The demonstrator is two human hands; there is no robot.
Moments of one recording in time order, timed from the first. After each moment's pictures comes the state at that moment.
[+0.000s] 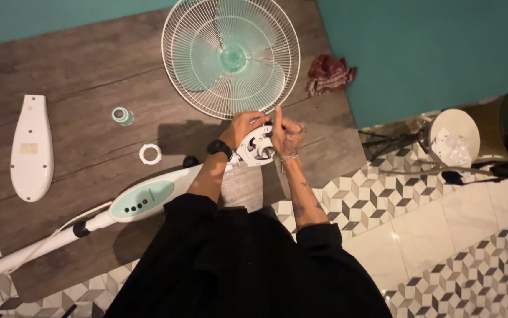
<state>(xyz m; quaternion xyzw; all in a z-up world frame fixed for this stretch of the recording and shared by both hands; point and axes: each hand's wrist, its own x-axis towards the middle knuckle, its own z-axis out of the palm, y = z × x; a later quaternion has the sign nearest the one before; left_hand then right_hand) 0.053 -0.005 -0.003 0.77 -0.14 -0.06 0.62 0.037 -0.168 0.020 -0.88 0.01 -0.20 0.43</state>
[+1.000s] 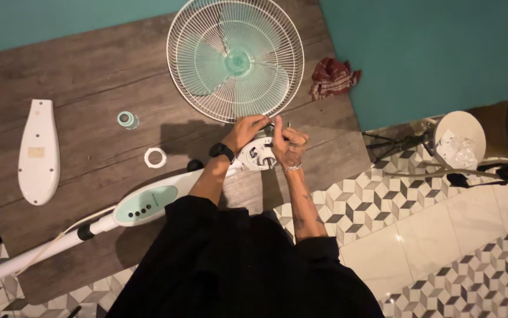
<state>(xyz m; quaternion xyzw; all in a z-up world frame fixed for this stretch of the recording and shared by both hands) 0.061 -0.003 -0.040 0.76 -0.16 -0.03 0.63 0.033 -0.184 -0.003 -0.87 -0.21 -0.31 0.31</state>
